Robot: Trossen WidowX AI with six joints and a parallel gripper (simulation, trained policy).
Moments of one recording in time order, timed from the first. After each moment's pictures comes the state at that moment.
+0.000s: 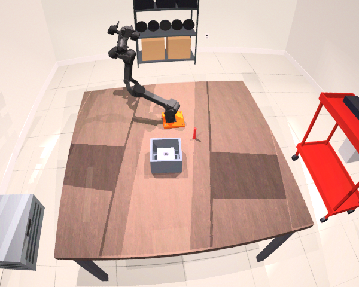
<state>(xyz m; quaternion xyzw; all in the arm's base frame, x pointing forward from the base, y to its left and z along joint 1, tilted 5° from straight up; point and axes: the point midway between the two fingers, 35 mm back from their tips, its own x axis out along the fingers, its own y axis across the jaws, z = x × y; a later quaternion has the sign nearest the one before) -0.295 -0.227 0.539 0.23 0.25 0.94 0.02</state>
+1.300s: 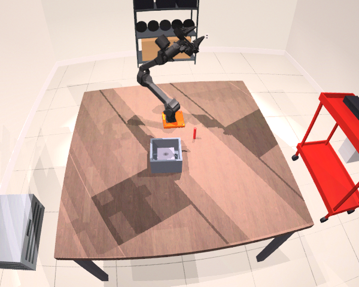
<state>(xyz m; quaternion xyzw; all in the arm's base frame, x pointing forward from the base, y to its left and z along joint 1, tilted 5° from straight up) -0.006 0.107 0.584 0.68 0.37 0.60 0.22</state>
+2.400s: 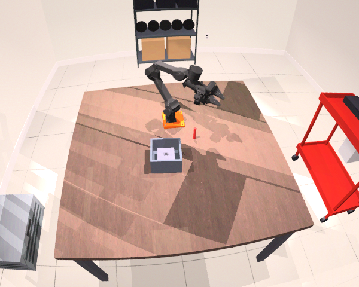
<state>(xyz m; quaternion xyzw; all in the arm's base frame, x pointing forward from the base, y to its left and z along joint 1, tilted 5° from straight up) 0.205 0.185 0.332 0.73 0.40 0.13 0.54</state>
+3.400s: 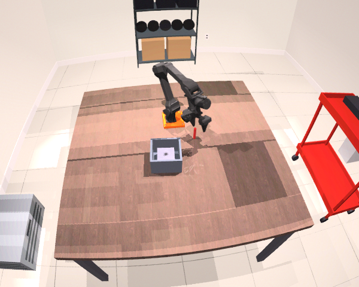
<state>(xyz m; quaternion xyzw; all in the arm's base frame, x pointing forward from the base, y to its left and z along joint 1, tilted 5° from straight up) 0.194 0.113 0.142 0.50 0.53 -0.25 0.64</state>
